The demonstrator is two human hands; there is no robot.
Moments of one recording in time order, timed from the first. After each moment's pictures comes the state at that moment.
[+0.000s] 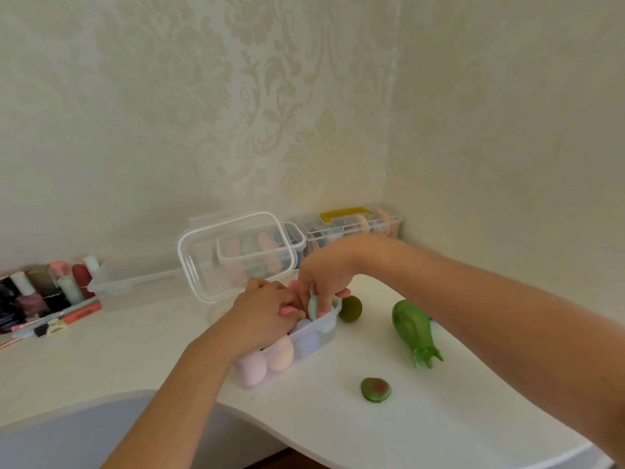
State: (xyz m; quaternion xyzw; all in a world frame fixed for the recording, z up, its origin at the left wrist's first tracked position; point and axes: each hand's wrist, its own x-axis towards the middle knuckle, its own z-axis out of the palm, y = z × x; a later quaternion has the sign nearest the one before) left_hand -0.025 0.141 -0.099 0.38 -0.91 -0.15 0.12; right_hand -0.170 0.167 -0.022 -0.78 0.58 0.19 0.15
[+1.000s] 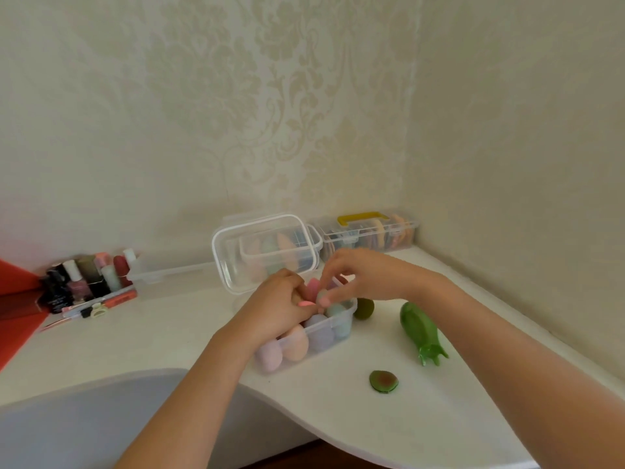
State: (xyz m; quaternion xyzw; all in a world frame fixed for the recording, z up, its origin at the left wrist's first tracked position) left_hand -0.022 0.152 -0.095 0.40 -0.87 -0.18 0.23; right_hand -0.195 0.213 -0.046 -0.76 0.61 -0.16 0.16
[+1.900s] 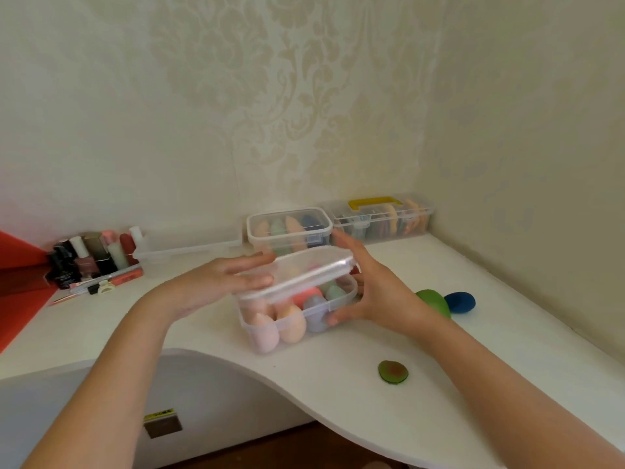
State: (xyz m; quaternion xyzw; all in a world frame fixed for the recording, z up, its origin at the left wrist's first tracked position) left_hand 0.065 0.126 -0.071 0.37 -0.80 -0.45 0.14; right_hand -0.191 0.218 -0.109 -0.70 0.55 -0.39 0.23
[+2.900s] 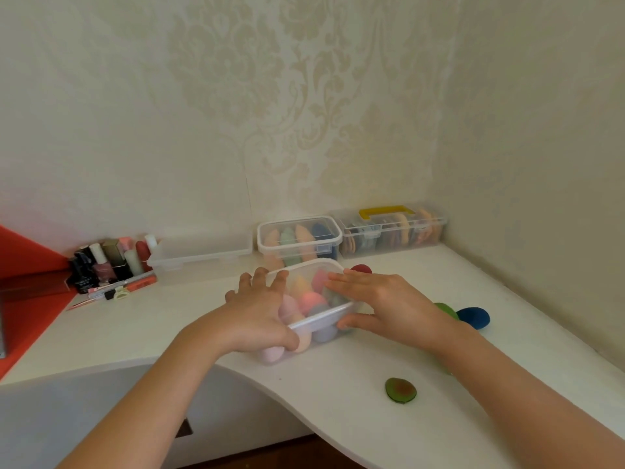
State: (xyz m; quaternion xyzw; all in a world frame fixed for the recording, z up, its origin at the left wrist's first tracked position) left_hand 0.021 0.162 -0.079 0.49 -0.86 -0.12 -0.01; right_hand -0.200 0.220 -0.099 -0.82 0.54 -0.18 -0.03
